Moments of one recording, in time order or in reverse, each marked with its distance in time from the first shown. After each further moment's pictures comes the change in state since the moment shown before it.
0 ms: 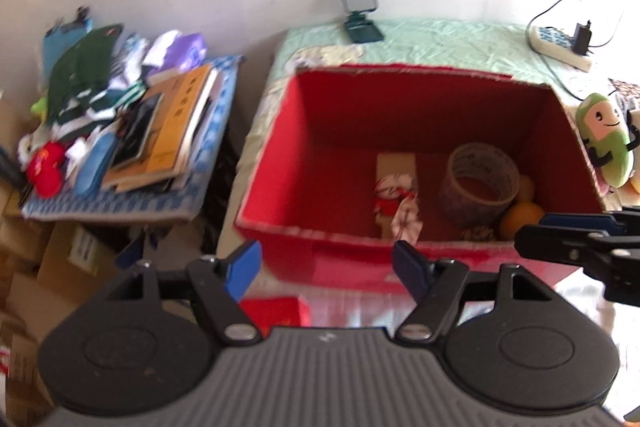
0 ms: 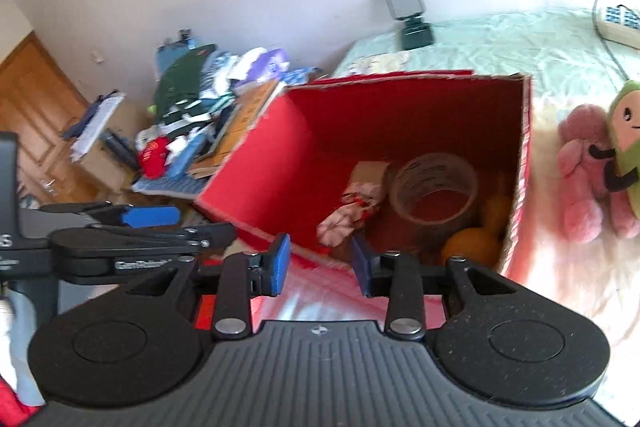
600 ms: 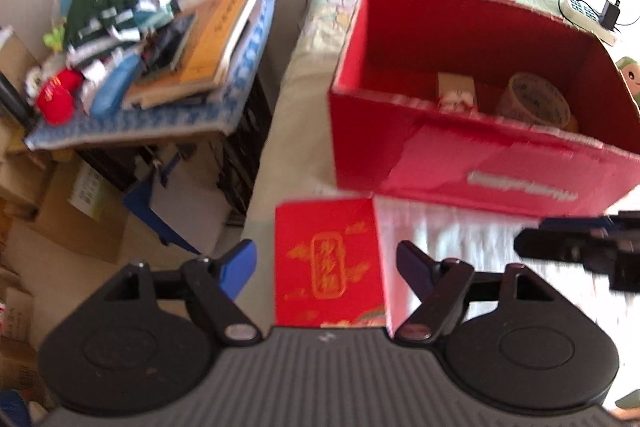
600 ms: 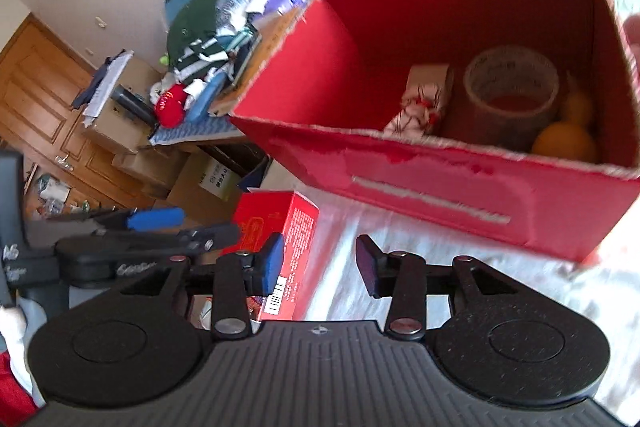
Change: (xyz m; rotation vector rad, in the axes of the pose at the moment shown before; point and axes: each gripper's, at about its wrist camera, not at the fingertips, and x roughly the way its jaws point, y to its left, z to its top) left arm 0.018 0.072 -0.067 -0.070 0.131 -0.038; right arm 0.056 0.043 -0.043 0.081 0.164 0.029
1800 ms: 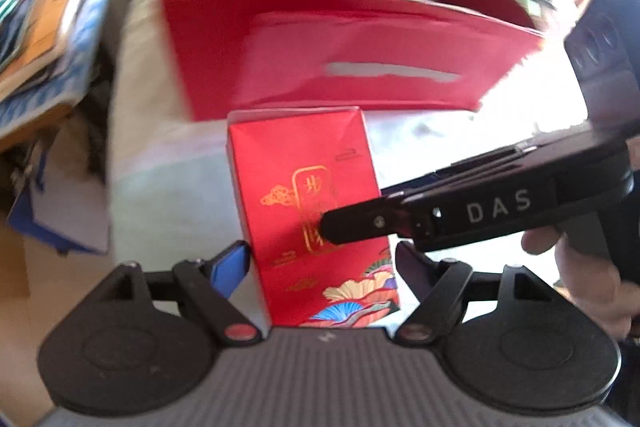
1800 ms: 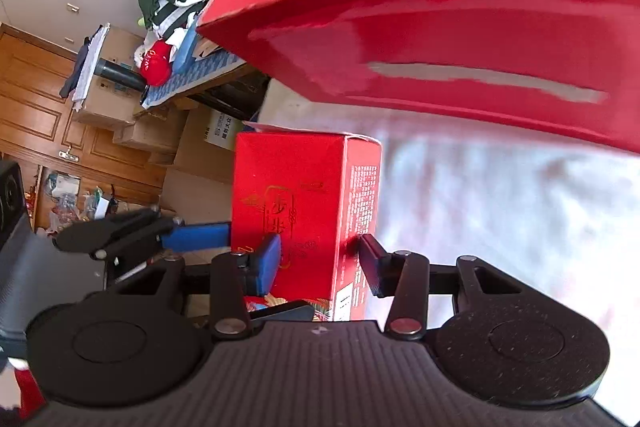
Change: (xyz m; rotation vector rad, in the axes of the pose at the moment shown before) left arm 0.017 -0.033 -0.025 0.261 0.154 -0.388; right arm 0.016 -0.013 -0.033 0.147 0.198 0.038
